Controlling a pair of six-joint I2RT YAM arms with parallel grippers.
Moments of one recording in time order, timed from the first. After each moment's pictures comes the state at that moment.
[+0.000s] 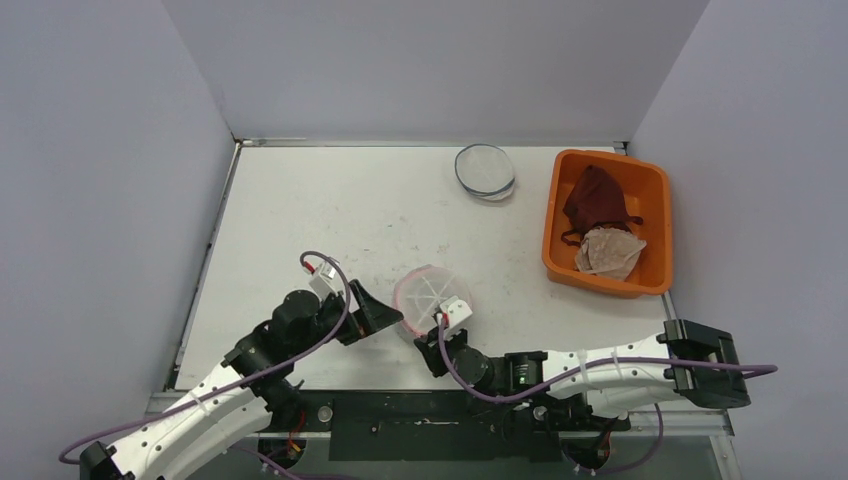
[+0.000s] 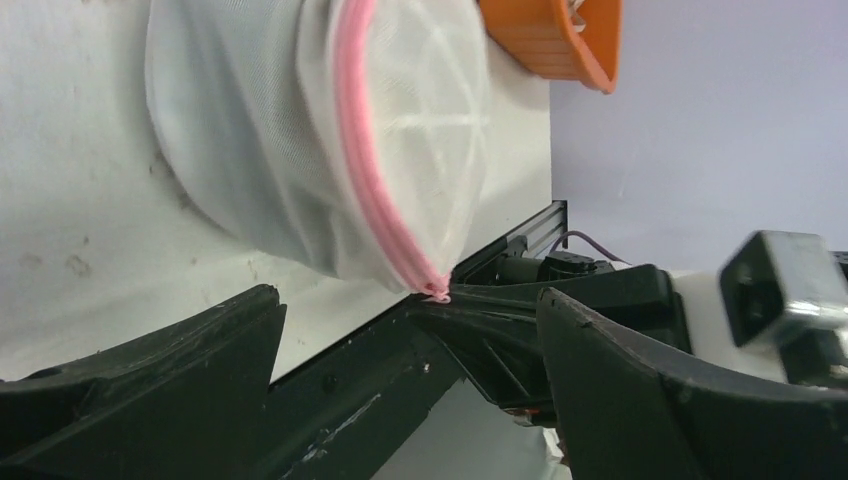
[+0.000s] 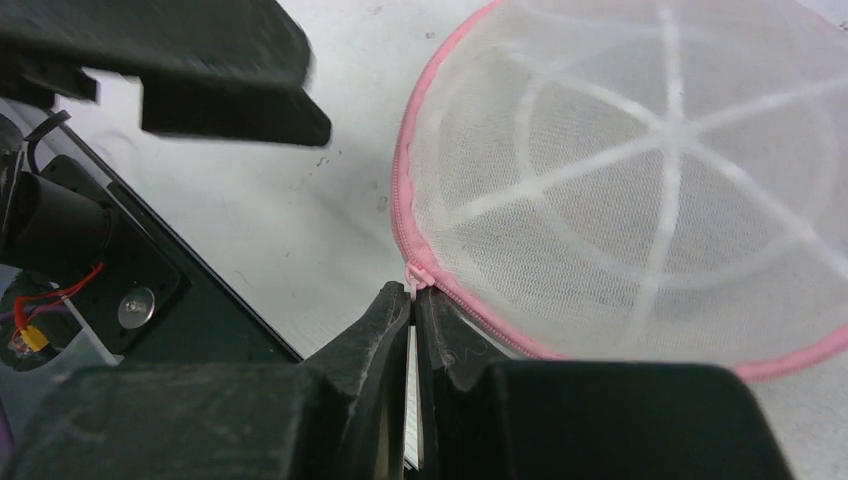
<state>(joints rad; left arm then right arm) -0.73 0.55 0.42 -0.26 0.15 -1.07 1.50 1.15 0.47 0.25 0.68 0.54</state>
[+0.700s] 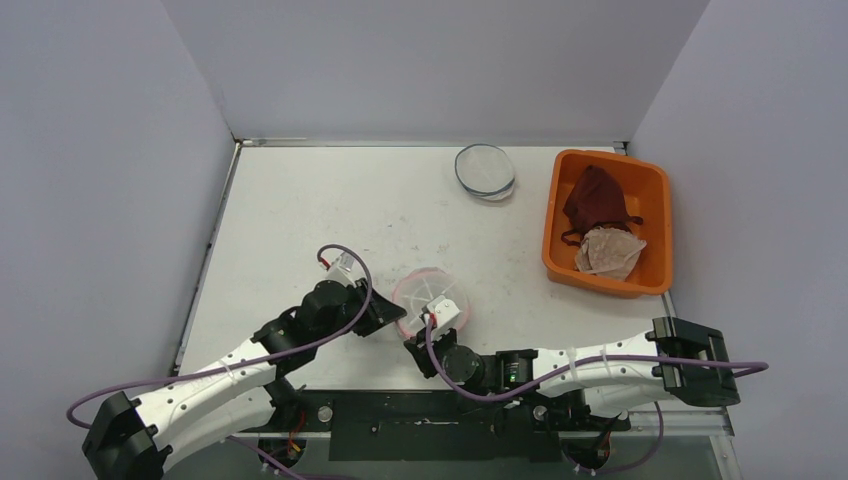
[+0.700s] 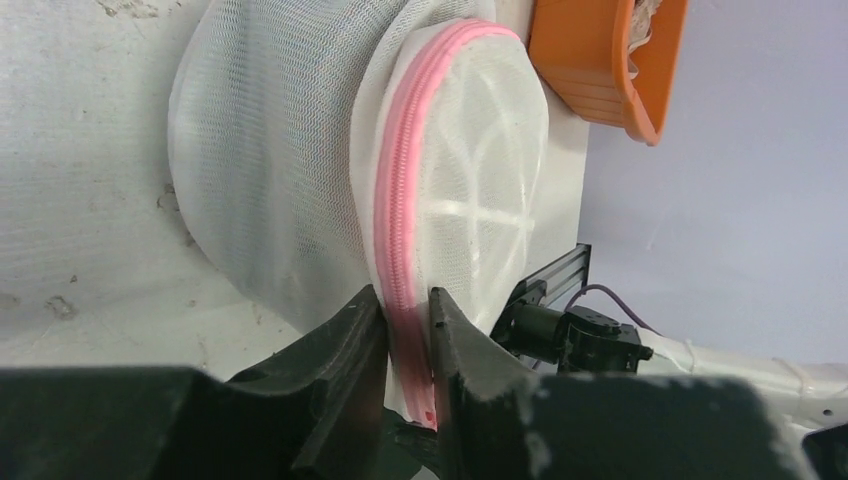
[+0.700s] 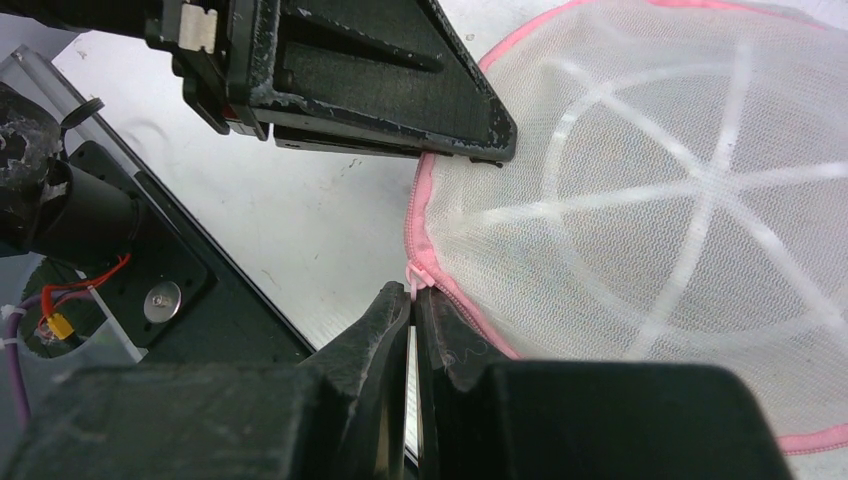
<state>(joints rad) -0.82 0.79 0.41 -0.10 0.00 -1.20 1.49 1.24 0.54 0.28 0.61 0.51</state>
